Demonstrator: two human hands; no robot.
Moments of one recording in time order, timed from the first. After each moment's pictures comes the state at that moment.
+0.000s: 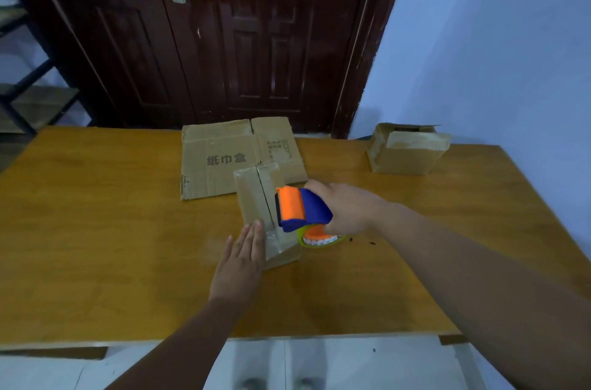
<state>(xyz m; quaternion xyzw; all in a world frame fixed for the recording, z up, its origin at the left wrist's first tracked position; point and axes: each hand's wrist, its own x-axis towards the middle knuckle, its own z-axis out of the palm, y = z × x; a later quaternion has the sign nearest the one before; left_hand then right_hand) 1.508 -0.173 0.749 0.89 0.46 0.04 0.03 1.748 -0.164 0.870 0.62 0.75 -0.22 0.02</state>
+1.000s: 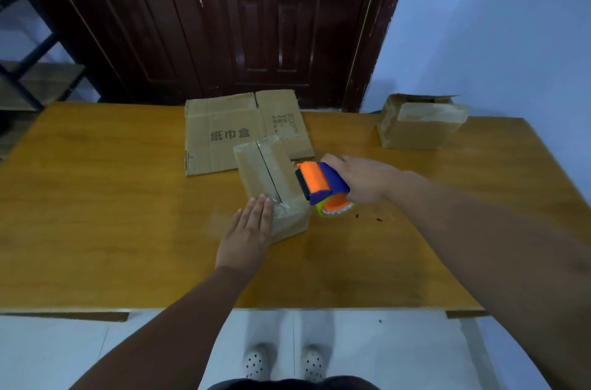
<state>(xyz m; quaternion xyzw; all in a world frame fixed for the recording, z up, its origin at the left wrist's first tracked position) 1.515 -0.172 0.750 0.89 0.46 0.02 0.01 1.787 -0.152 0.842 0.62 0.75 -0.21 0.08</state>
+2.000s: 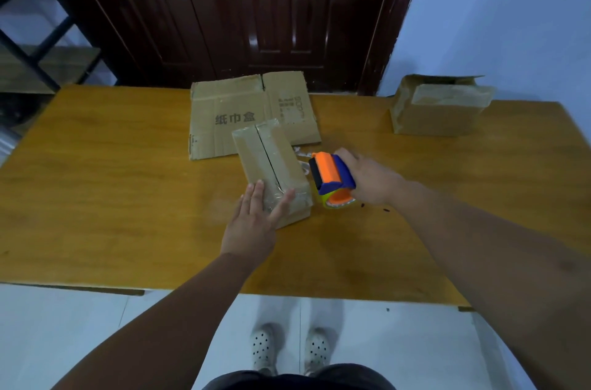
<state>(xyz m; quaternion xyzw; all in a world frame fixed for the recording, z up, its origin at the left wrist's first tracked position) 1.533 -0.176 0.748 0.88 0.47 0.01 0.03 1.802 -0.160 0.792 0.66 0.70 -0.26 -0.04</state>
